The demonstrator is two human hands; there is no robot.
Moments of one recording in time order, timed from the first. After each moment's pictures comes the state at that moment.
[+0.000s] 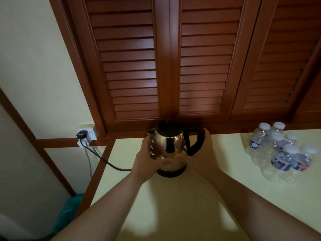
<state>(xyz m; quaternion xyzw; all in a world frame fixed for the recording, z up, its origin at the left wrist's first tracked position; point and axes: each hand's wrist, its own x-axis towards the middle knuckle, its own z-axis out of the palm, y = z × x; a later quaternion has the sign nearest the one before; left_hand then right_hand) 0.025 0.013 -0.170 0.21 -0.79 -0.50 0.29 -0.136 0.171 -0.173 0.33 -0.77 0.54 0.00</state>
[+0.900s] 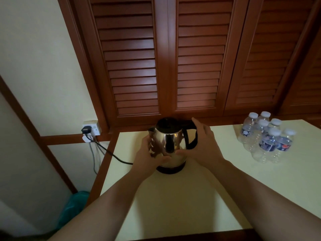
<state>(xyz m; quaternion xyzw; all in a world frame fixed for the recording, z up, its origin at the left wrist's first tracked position) 0.075 0.036 -0.171 0.21 -0.81 -0.49 0.26 -0.080 0.208 -0.131 0.40 -0.83 0.39 0.06</state>
